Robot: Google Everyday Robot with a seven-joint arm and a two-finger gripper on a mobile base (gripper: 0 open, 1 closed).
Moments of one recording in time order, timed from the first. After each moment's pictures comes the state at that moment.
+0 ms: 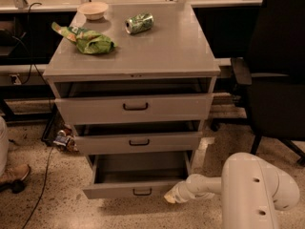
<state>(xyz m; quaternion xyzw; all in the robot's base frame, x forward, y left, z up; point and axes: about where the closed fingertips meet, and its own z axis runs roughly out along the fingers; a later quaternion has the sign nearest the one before) 0.543 -0.092 0.140 -0.39 0.88 0.19 0.19</state>
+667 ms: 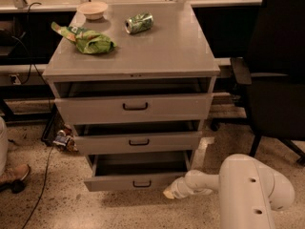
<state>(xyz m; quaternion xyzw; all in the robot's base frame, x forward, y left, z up) 0.567 -0.085 0.137 -0.40 0.87 0.19 0.20</state>
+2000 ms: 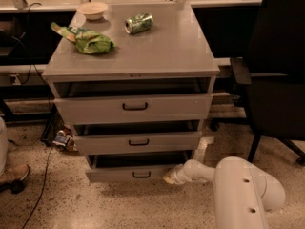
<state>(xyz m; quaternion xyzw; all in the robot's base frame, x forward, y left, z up) 0.653 -0.090 0.148 -0.44 0.84 0.15 0.27</state>
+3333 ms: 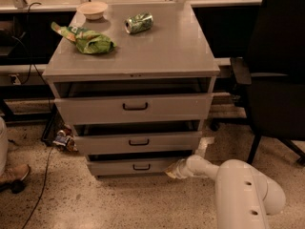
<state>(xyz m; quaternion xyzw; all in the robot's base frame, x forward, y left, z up) 0.679 -0.105 0.154 -0.46 0.83 0.14 0.29</state>
